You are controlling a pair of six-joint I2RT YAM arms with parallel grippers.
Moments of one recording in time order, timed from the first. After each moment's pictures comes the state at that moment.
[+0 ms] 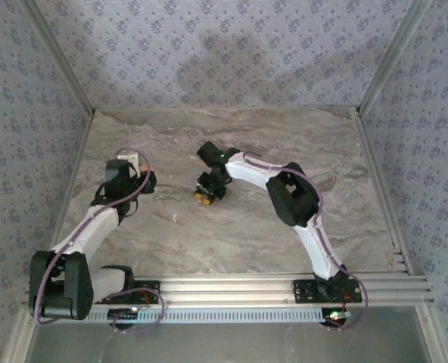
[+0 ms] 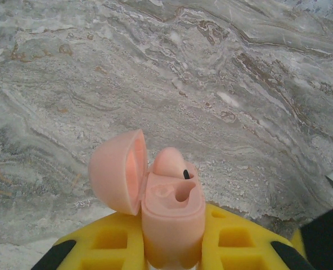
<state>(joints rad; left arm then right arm) -0.10 1.16 0.60 -0.06 0.16 -0.30 0.74 2.26 1.75 -0.78 -0.44 1.24</state>
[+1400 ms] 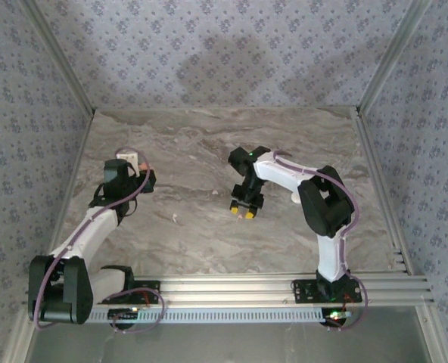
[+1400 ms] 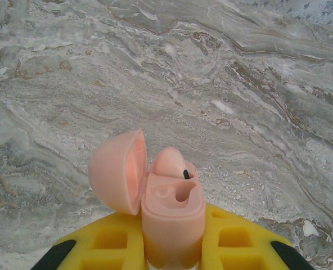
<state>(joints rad) -0.10 1.14 0.60 -0.06 0.16 -0.28 0.64 1.97 1.43 -1.09 -0.34 0.91</state>
